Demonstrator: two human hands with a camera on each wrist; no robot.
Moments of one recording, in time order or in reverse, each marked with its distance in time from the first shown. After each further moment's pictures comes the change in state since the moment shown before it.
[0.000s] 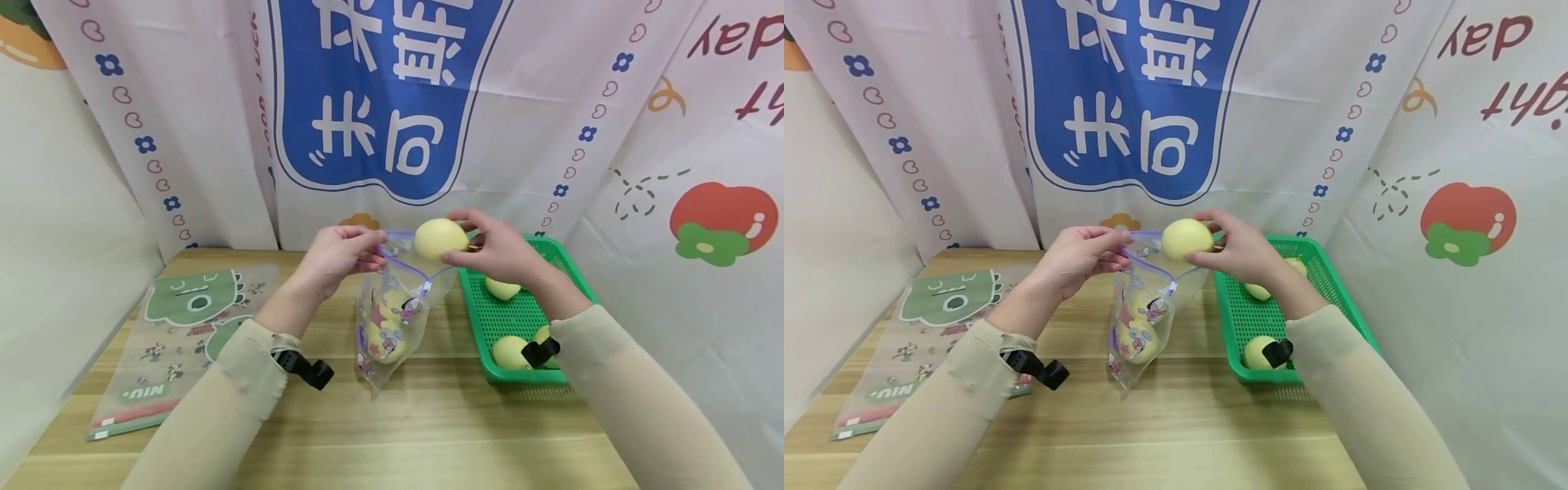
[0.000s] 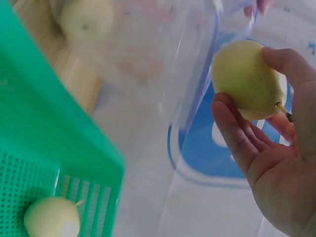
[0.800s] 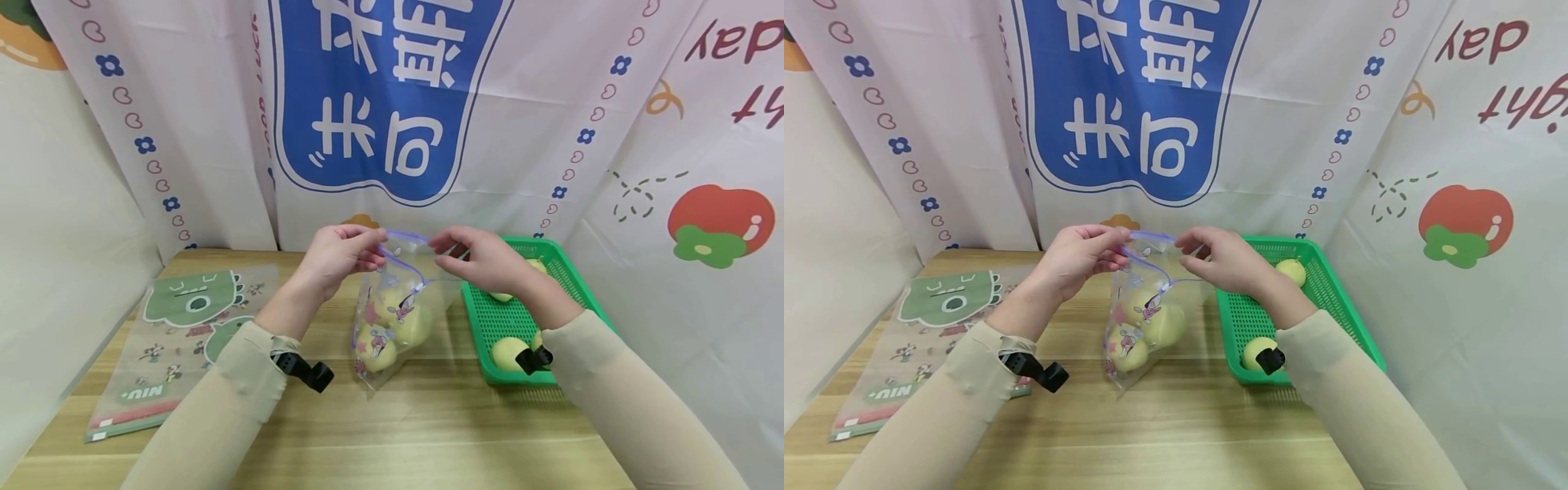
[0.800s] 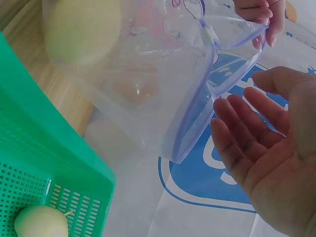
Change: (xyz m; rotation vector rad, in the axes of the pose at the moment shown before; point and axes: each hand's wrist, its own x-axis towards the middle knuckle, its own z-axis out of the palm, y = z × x) left_hand -0.002 0.002 0.002 -0.029 0.013 0.040; right_hand -0.004 -0.018 0.014 -0.094 -0.079 -0.079
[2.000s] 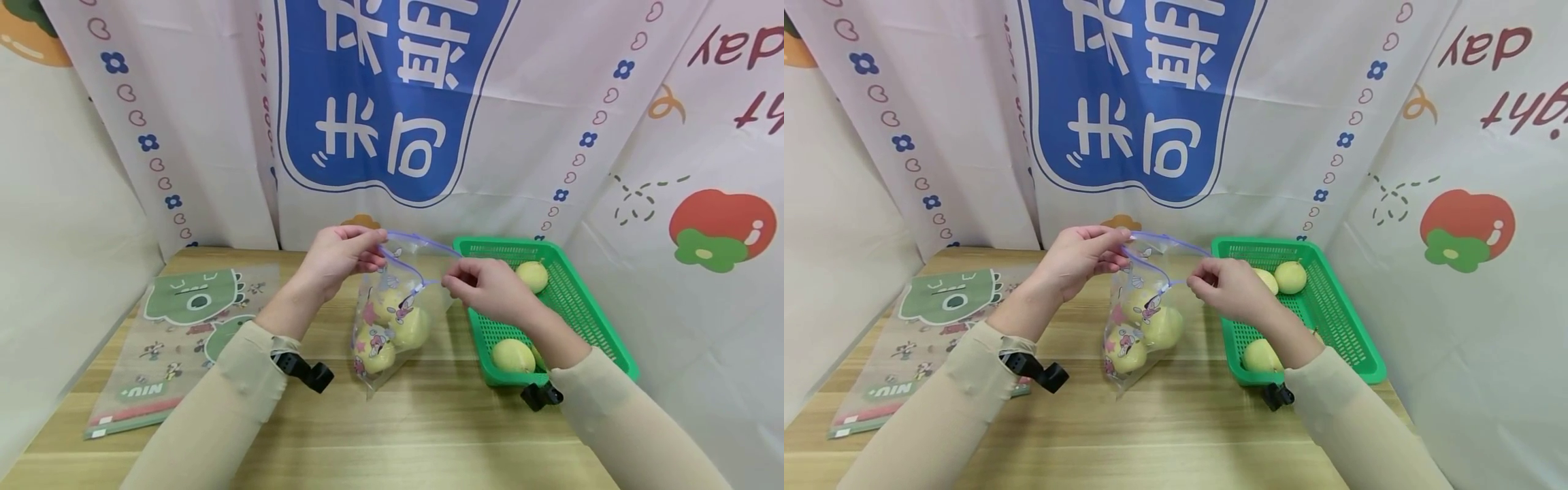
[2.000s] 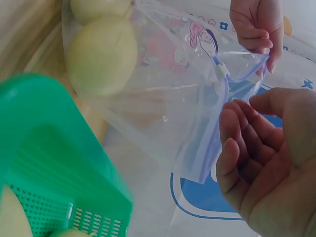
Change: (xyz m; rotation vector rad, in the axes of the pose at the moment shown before) left_hand -0.002 -0.002 -0.003 0.006 -0.001 0.003; right_hand -0.035 0.000 0.026 0.041 0.056 0.095
